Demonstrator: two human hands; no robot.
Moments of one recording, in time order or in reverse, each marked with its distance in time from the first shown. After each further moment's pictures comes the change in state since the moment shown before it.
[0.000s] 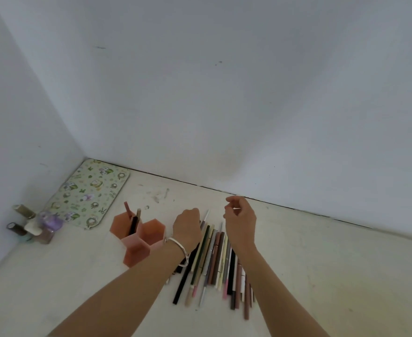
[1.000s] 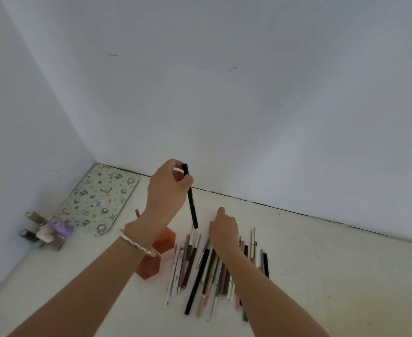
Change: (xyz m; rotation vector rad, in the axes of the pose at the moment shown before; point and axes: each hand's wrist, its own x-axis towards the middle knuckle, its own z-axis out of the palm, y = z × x) left_hand -0.017 -0.019 -0.140 -0.762 0.412 -0.030; right_hand 0.020 0.036 0.067 -0.921 -0.331 -0.013
